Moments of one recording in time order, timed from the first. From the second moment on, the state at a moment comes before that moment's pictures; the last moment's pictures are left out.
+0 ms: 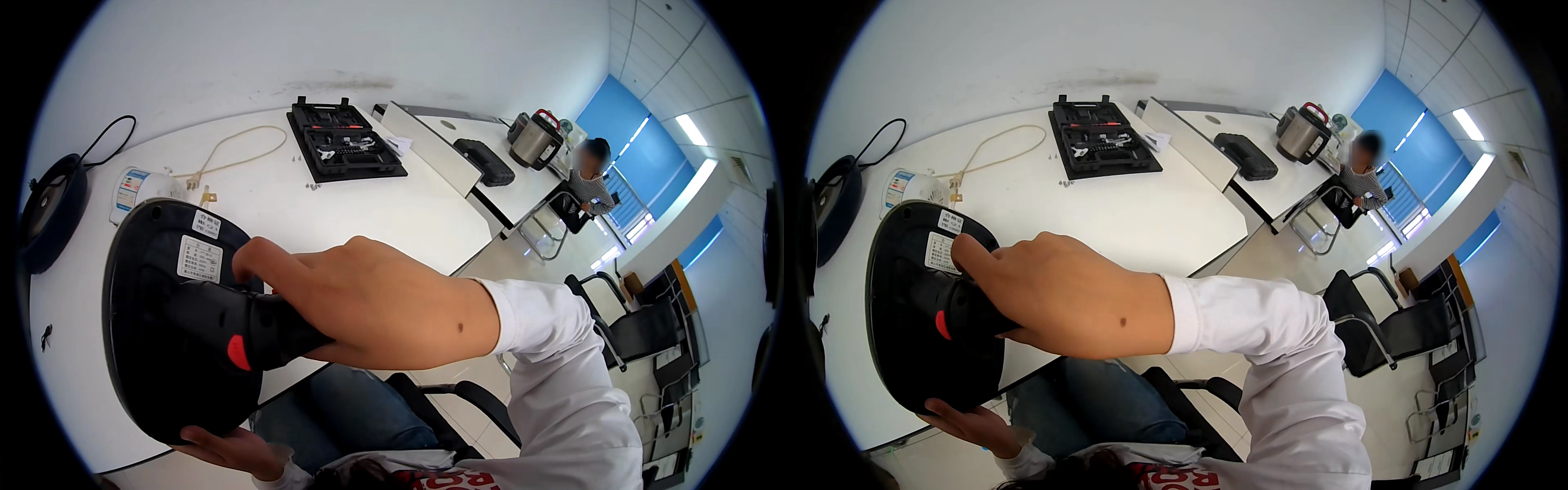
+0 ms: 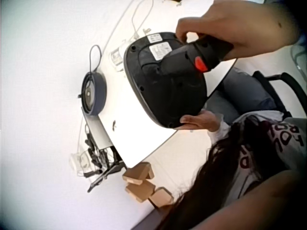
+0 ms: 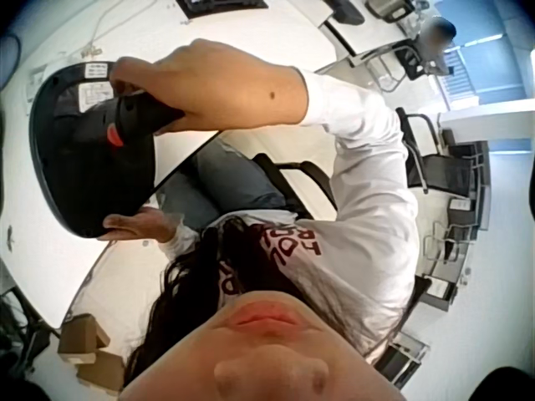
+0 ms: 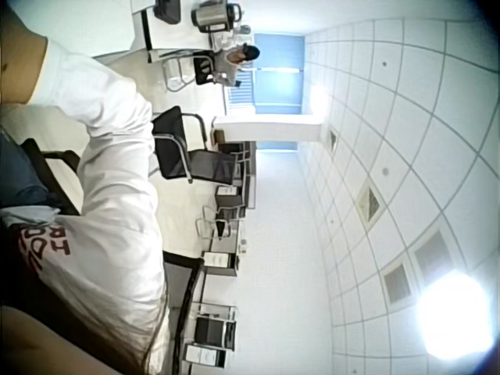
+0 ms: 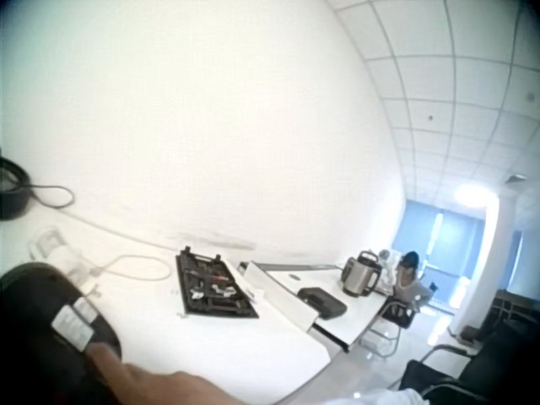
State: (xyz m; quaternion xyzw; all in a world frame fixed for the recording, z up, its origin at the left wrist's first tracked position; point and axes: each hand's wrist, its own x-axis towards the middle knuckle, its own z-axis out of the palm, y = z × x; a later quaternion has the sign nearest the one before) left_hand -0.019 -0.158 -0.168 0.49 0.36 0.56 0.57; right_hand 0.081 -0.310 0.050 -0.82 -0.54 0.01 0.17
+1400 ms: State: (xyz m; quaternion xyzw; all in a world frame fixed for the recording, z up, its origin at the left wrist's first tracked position) left_hand -0.024 -0.158 -0.172 0.51 0.34 0.55 0.57; right_hand 0.081 -0.312 0.049 -0.84 -0.51 0.04 0.17
